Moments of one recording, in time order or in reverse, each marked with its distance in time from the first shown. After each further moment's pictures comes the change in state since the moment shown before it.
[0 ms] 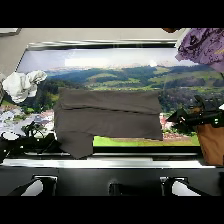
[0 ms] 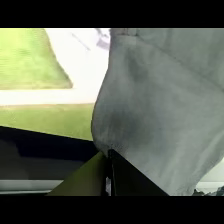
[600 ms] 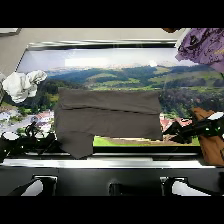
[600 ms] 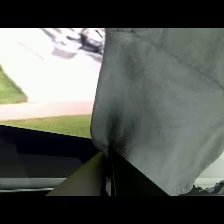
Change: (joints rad) left arm -0.003 -0.003 0.000 -0.007 -0.013 0.004; right arm -0.016 -0.081 -0.165 -0.073 -0.082 -0.019
